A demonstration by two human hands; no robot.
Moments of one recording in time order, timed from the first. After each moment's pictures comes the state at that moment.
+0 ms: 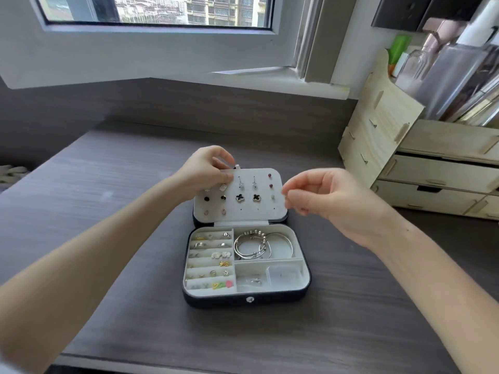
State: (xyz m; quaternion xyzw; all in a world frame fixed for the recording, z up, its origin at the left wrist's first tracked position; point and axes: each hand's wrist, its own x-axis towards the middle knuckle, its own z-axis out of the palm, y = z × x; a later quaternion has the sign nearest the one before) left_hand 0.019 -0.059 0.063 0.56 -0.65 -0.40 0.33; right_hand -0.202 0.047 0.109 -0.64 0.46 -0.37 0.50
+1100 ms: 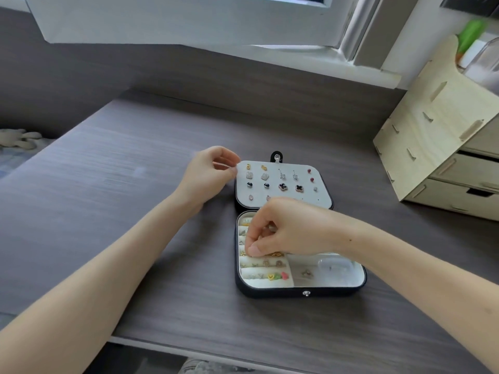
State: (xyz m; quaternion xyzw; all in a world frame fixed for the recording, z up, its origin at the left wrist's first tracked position) left_hand 0.068 -0.032 0.022 0.53 -0.59 -0.39 0.46; right_hand -0.091 0.041 0.085 -0.82 0.46 0.02 0.33
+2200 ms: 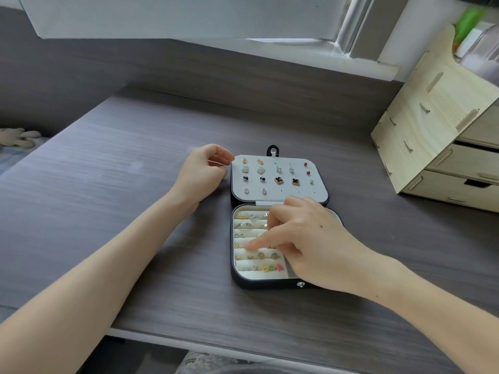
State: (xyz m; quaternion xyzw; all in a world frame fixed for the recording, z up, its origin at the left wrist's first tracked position) left_hand 0.067 -0.030 0.018 0.57 -0.58 -0.37 0.45; right_hand -0.123 0.070 0.053 -0.91 0.37 -0.16 0.06
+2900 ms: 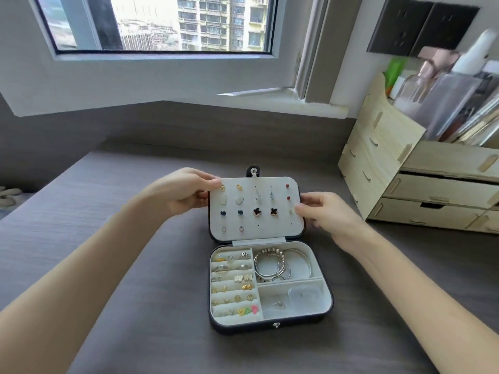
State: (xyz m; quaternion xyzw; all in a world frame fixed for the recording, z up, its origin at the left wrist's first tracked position) left_hand 0.055 -0.067 0.077 0.51 -0.51 -0.61 0.33; right_hand -0.207 -0.015 0.055 -0.56 0.61 -0.37 0.42
